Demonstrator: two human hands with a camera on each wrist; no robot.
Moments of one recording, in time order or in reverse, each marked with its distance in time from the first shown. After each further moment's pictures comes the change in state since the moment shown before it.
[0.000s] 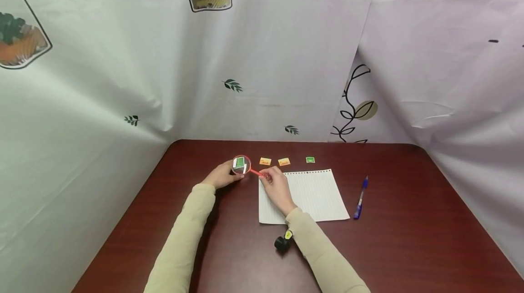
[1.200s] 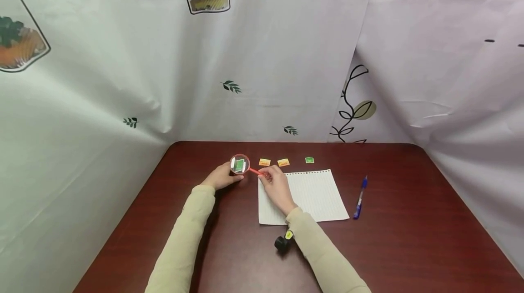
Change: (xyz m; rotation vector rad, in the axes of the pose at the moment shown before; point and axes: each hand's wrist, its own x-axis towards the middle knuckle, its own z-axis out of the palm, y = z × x) left_hand 0.000 -0.001 0.000 -0.007 0.001 -0.011; right_hand 0.003 -0.009 -0.005 0.024 -0.014 0.025
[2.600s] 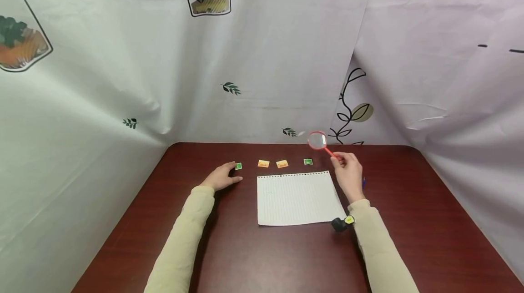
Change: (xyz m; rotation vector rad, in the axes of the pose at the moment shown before) left_hand 0.000 -0.002 0.001 0.088 -0.047 -0.011; right_hand 0.013 0.067 -0.174 -0.169 0.396 0.120
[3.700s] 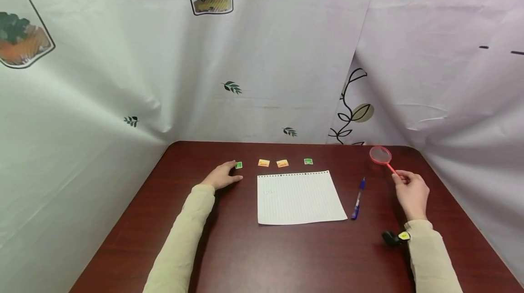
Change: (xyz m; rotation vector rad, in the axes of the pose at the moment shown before) left_hand -0.002 0.004 -0.003 0.002 -0.012 -0.003; right_hand -0.003 0.078 -0.127 -0.297 0.075 0.167
